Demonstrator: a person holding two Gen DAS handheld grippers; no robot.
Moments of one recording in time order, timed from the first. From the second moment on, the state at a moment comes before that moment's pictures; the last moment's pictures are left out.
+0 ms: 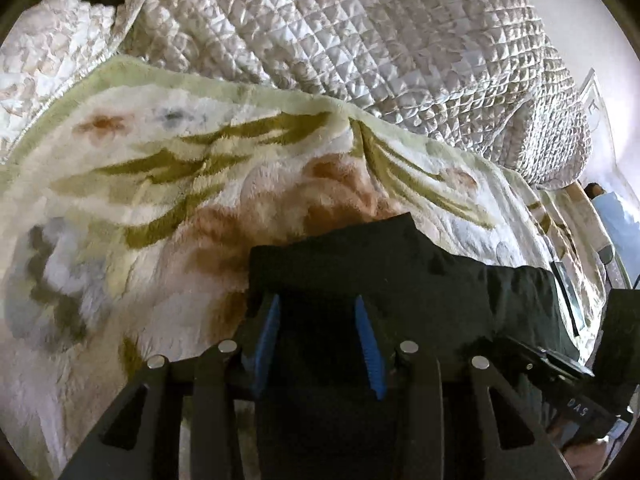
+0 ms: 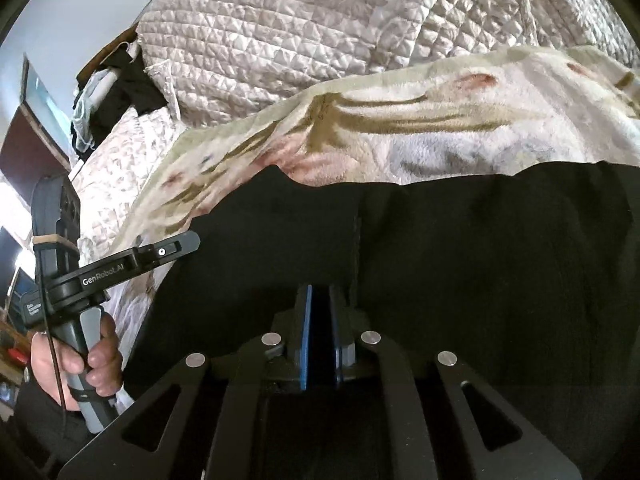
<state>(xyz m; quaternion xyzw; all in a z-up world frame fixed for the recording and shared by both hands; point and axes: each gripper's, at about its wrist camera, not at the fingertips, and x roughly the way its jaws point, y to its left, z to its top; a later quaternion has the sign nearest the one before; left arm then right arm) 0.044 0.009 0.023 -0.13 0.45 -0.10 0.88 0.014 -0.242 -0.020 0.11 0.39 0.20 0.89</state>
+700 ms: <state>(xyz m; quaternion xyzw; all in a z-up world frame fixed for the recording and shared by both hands) -0.064 -0.011 0.021 -0.06 0.40 -0.10 0.91 -0.071 -0.249 -0.029 0.03 0.37 0.15 0.92</state>
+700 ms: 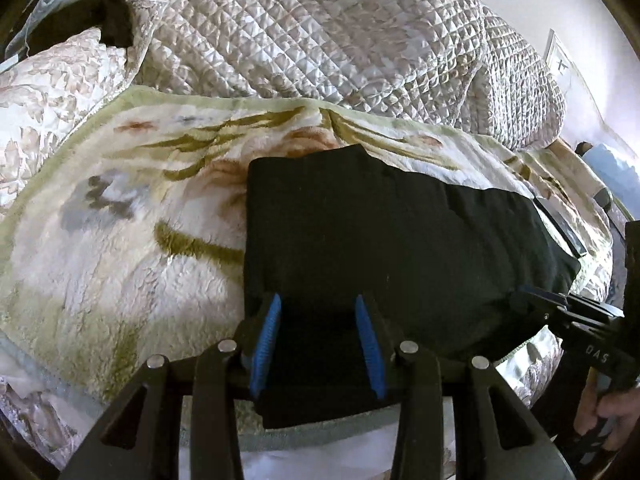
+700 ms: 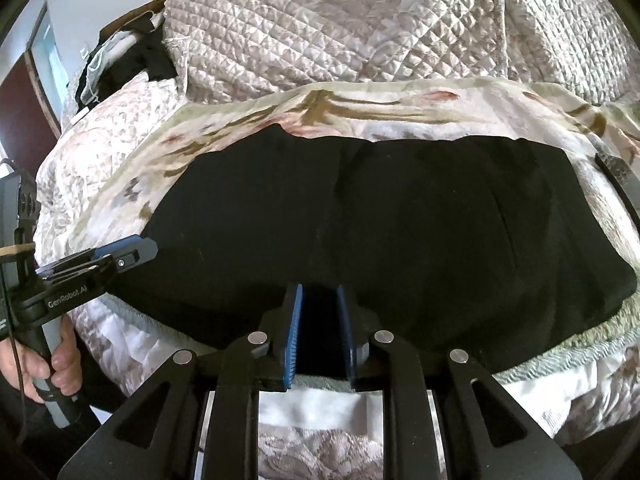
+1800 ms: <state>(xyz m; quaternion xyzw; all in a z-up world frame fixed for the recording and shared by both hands) -0.046 -0.014 0.026 -0.06 0.41 -0.10 0.91 -0.076 -0.397 -0.037 0.32 0.37 -0.02 0.87</state>
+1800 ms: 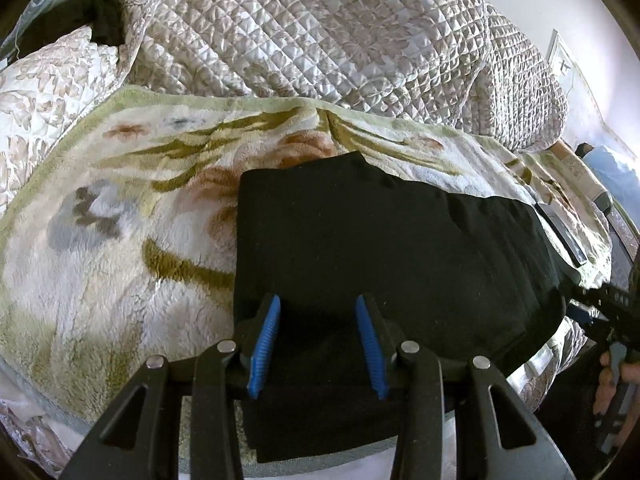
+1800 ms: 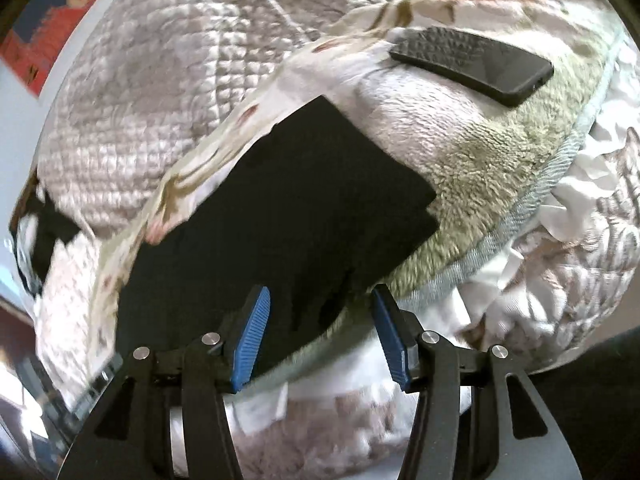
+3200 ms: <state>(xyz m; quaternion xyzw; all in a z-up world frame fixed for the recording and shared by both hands) -0.065 0.089 0.044 -0.14 0.38 0.02 0.92 -0.021 -0.131 -0.011 -0.01 0.37 0.28 0.88</state>
